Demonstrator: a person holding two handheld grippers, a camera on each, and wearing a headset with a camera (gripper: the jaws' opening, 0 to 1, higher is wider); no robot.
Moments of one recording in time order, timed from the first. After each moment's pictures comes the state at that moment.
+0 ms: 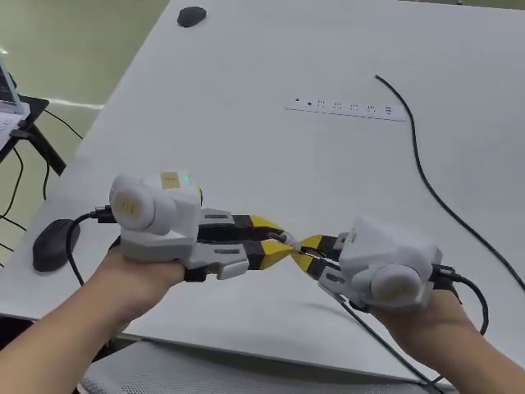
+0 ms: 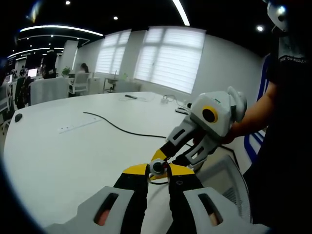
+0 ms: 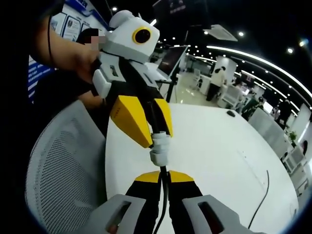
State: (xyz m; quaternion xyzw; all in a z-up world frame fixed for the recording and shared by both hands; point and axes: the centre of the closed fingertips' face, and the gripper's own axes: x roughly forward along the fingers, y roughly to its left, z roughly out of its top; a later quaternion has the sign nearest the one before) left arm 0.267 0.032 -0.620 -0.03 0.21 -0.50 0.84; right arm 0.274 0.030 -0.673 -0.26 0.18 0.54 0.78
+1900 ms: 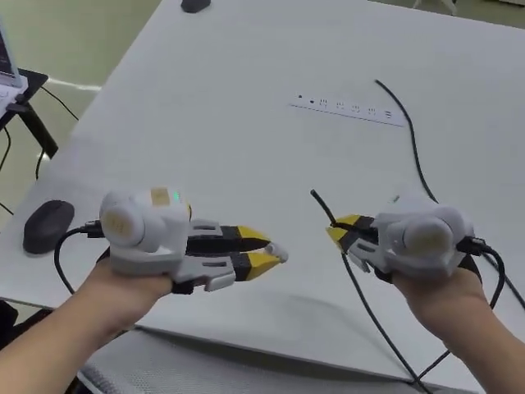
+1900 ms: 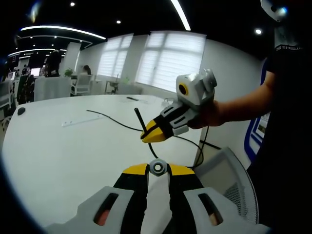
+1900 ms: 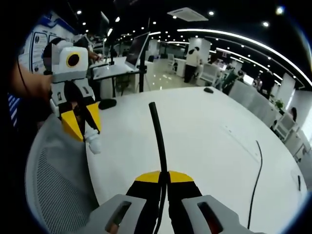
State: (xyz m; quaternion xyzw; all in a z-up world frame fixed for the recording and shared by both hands) left arm 0.248 0.066 -0.650 -0.04 0.20 -0.49 0.85; right arm 0.322 0.006 -0.676 -0.22 0.26 0.45 0.83
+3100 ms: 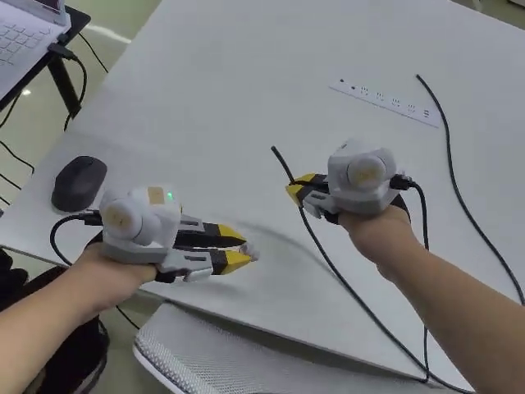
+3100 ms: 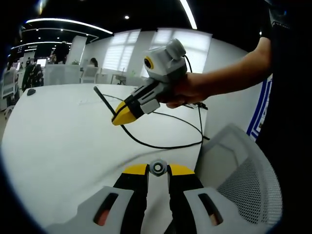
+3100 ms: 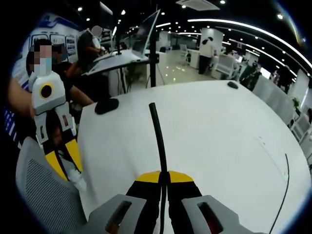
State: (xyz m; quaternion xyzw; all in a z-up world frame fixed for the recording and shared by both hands) left arm 0.238 0.160 -0.727 -0.05 0.22 -0.48 0.85; right arm 0.363 0.150 -0.740 -0.22 0.31 0.50 0.78
